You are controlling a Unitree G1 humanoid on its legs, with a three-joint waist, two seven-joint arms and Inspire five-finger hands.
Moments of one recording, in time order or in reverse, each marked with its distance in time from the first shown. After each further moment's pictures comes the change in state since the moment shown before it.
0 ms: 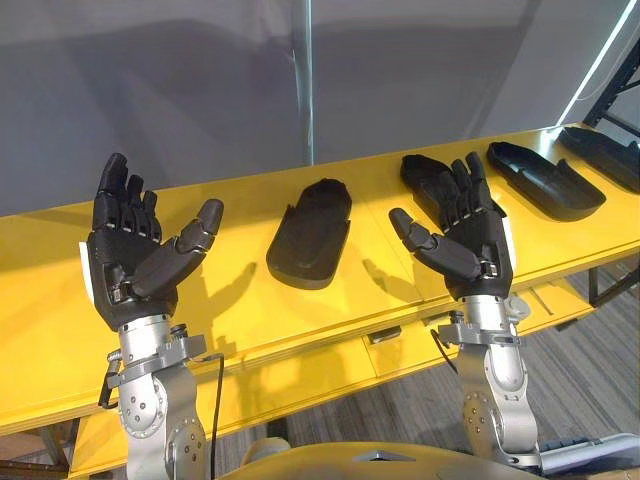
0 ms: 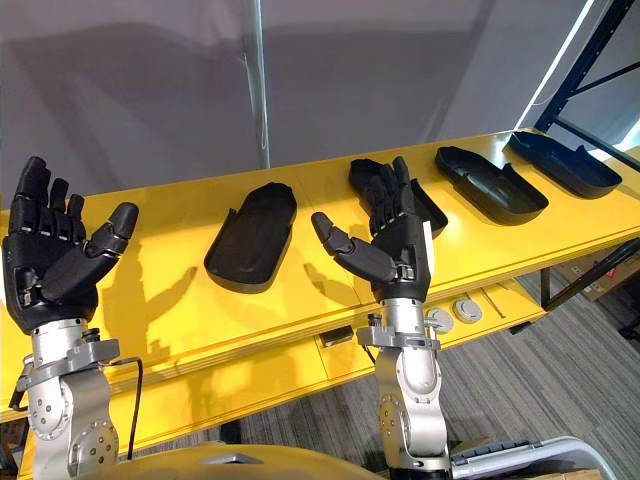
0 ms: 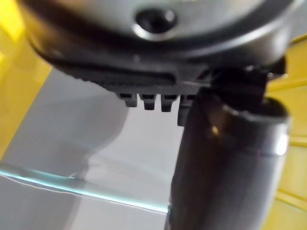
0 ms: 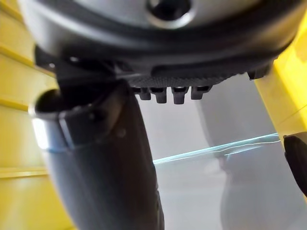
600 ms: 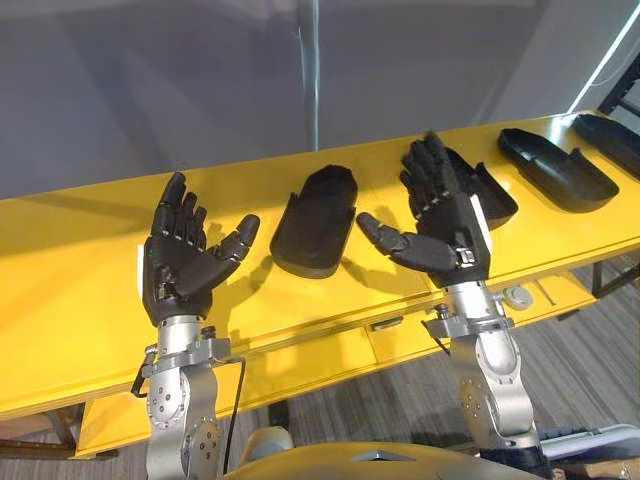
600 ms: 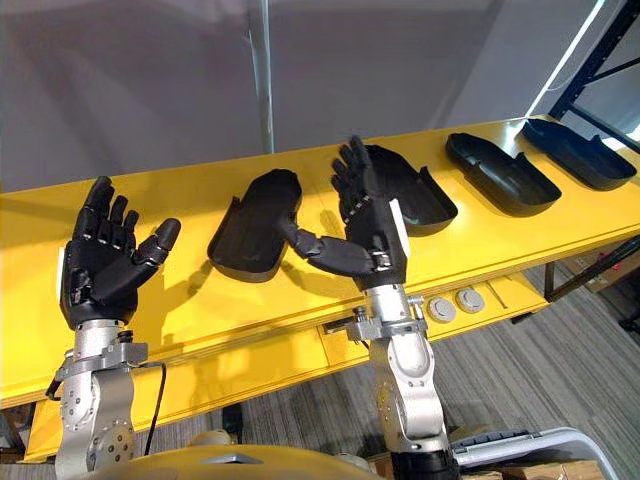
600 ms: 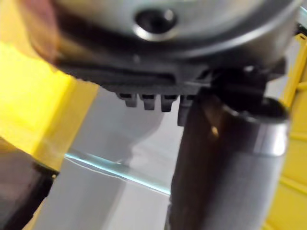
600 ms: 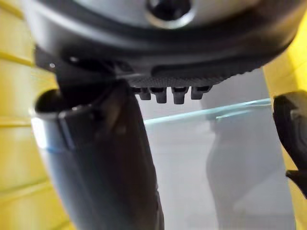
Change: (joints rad) left arm -0.002 0.029 -0.103 0.120 -0.031 0.030 -0.042; right arm -0.116 -0.085 0.073 0.020 -0.034 -0.006 0.144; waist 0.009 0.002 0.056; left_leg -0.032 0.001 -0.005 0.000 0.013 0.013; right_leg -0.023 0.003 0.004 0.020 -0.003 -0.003
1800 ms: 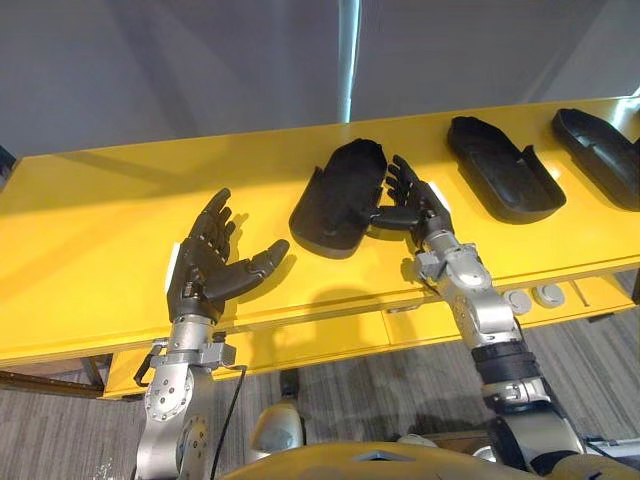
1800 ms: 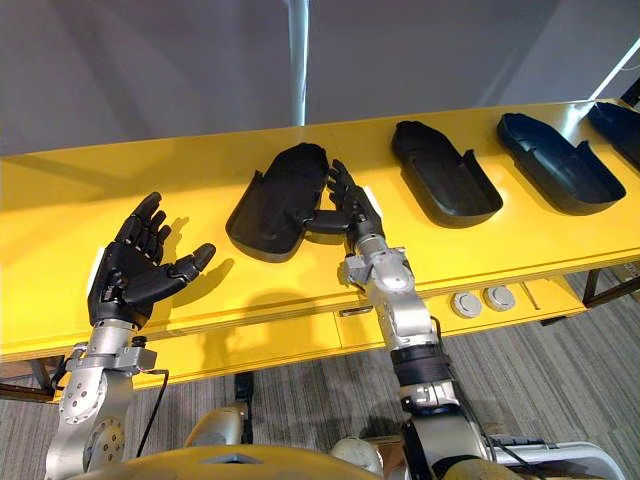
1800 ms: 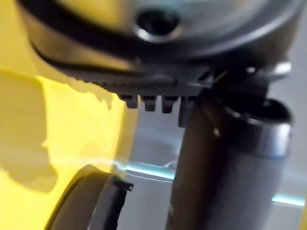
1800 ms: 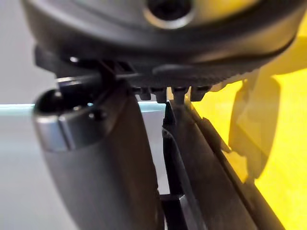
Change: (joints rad) left arm -0.012 0.107 -0.015 0.042 0.075 0.108 -0.080; right arm -0.509 -0.135 -0.036 0.560 -0.025 0.368 -0.111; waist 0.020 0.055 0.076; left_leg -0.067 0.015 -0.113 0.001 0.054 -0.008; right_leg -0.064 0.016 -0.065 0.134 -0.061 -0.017
